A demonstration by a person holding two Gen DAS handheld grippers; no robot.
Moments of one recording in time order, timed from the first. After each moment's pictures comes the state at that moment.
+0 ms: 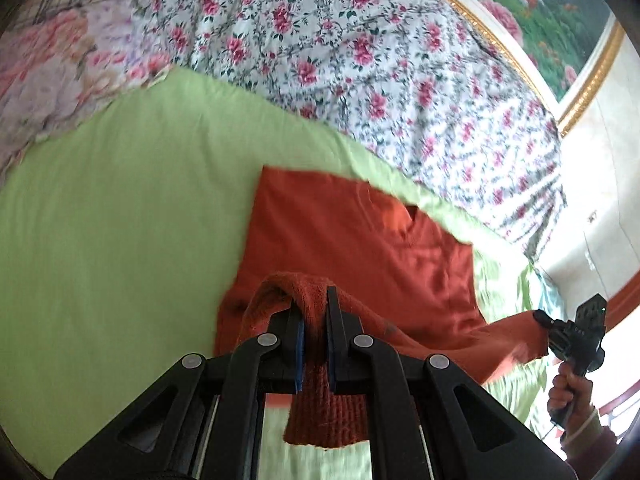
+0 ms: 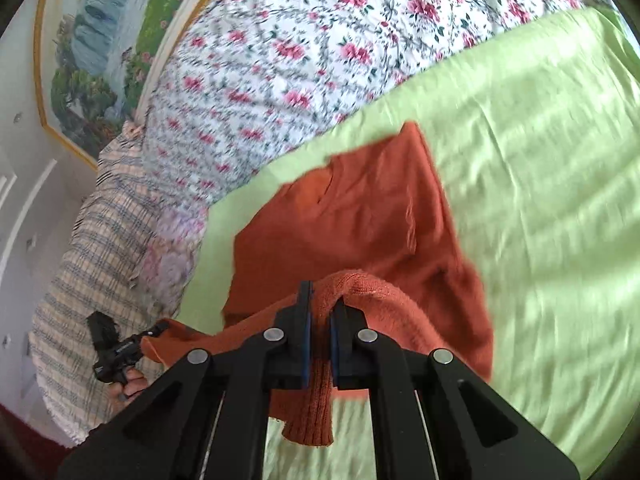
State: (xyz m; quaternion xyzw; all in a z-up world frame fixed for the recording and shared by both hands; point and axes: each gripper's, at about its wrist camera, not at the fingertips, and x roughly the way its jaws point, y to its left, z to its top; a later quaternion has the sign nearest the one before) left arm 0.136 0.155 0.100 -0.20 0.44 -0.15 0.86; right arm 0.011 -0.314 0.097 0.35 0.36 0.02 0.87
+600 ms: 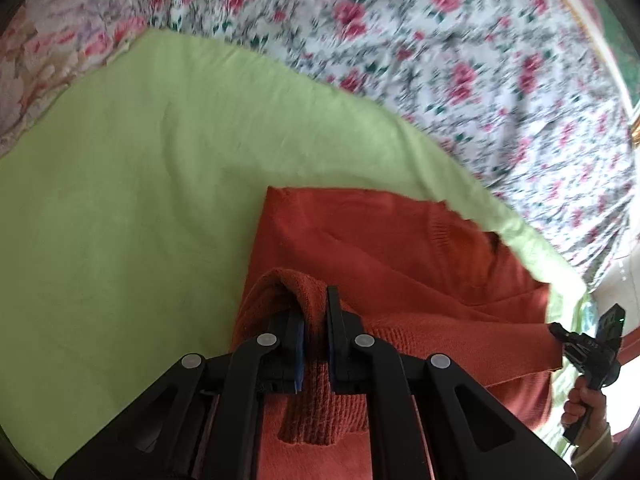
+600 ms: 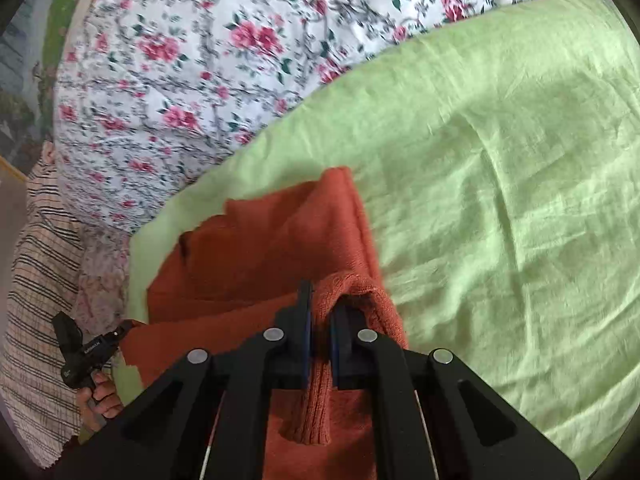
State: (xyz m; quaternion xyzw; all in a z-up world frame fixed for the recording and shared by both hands) left arm 0.296 0.108 0.010 -0.17 0.51 -0.09 0.84; right arm 0.147 -0.398 0.023 0.34 0.42 -0.06 0.84
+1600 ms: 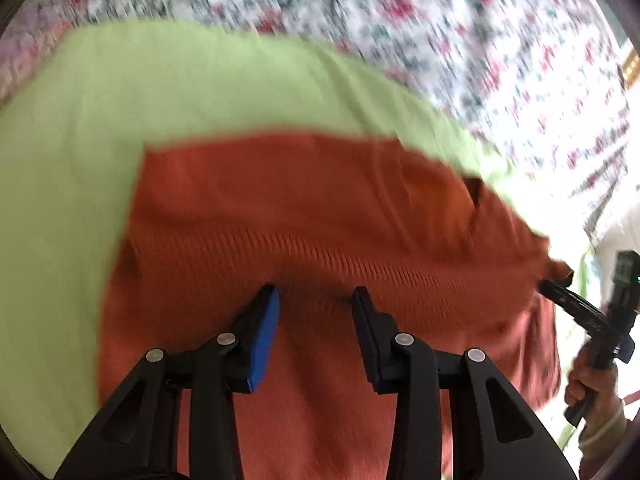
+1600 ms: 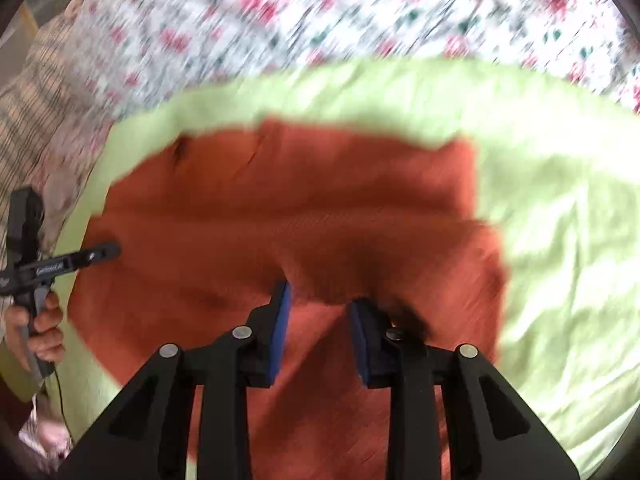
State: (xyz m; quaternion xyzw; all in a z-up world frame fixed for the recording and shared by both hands) left arm 0.303 0.034 -0.003 -0.12 0.53 -0.14 0.83; right arm 0.188 -0.331 0.022 0.14 0.48 -0.03 0.87
